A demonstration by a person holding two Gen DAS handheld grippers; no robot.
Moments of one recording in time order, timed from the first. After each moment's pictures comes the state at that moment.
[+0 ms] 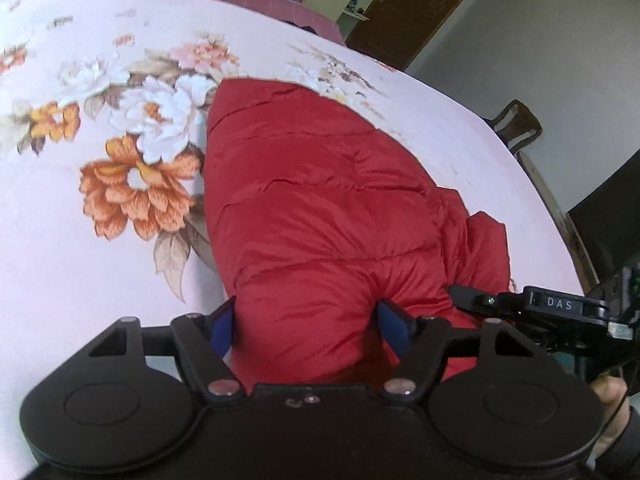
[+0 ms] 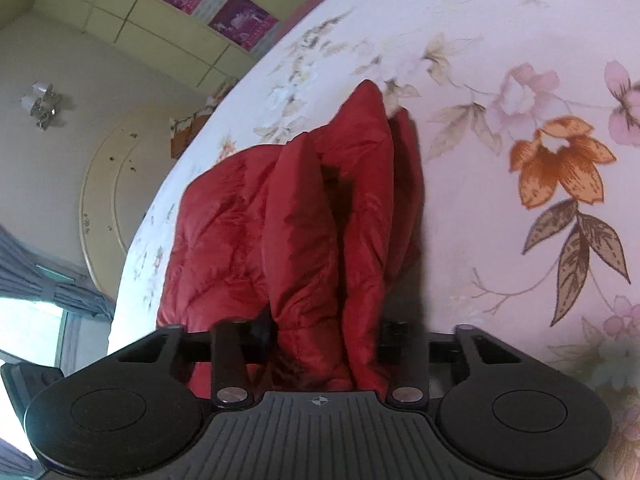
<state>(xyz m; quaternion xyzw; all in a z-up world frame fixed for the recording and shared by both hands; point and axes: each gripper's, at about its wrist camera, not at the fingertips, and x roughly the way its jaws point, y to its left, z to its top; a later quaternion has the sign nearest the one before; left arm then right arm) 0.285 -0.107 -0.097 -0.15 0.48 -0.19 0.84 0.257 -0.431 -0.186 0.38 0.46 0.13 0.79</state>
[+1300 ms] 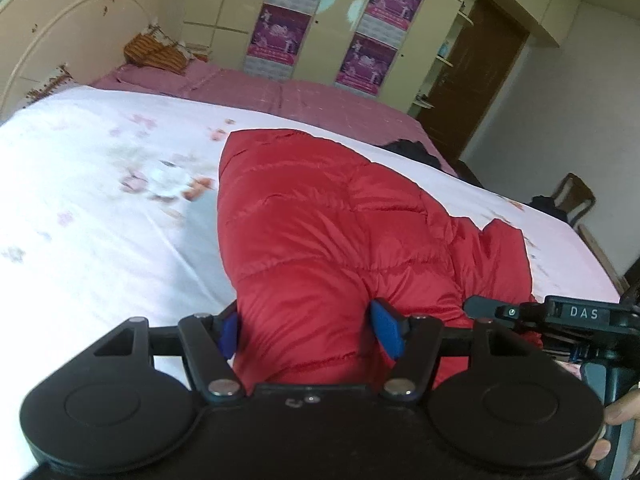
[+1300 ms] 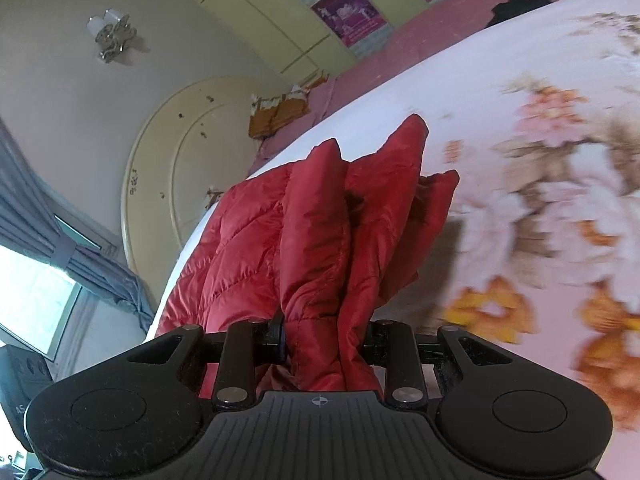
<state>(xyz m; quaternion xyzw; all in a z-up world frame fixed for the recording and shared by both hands) 0.394 0.279 -0.038 -0.12 0.39 -0.11 0.91 0.436 -0.021 -0.154 0.34 0.41 0.19 0.83</state>
